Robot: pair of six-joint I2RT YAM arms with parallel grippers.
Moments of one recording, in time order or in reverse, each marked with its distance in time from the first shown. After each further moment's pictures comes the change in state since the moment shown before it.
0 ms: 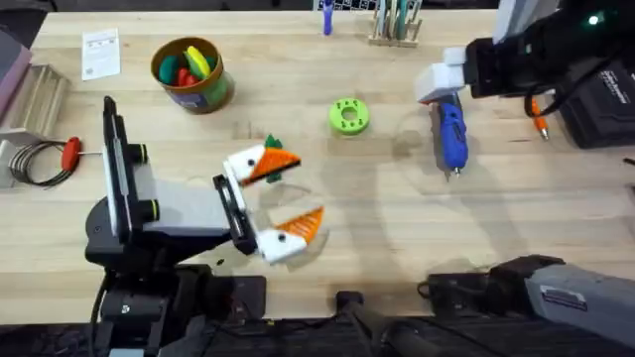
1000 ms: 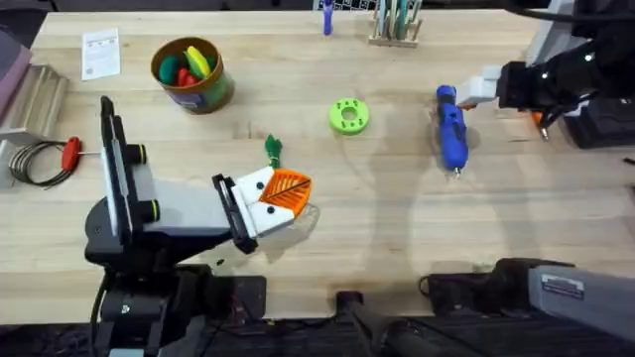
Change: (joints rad) left arm 0.000 0.000 0.000 0.002 -0.013 0.008; right arm -0.324 0.035 -0.232 0.282 0.053 -0.109
